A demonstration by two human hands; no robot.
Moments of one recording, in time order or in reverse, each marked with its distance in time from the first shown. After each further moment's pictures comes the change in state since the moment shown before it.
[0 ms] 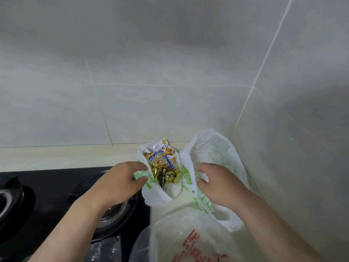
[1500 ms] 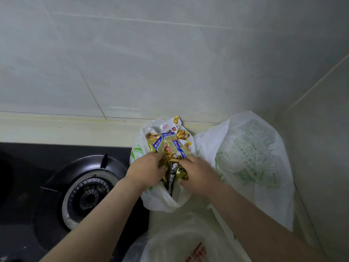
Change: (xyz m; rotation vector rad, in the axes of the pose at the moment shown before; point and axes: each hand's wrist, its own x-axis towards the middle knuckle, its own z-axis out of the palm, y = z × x) left_hand 0.170 -0.077 0.144 0.147 -0.118 -0.143; right_hand 0.190 0.049 0.148 -0.173 -0.277 -0.220
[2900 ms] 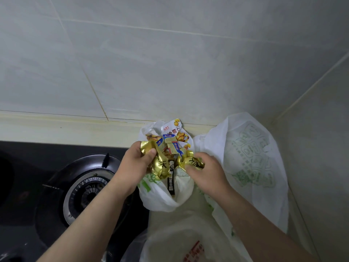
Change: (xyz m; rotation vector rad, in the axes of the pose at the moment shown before) left_hand -0.036 0.007 -0.037 -1.100 0.212 -0.194; right_hand -0.030 -0.009 -0.021 0.664 0.286 0.396
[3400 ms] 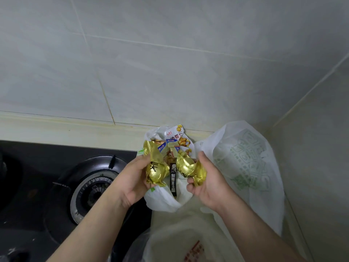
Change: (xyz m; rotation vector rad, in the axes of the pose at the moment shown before) left_hand -0.030 0.006 -0.016 -0.580 -0.202 -0.302; right_hand -0.034 -0.039 -0.005 1.079 -0.257 0.407
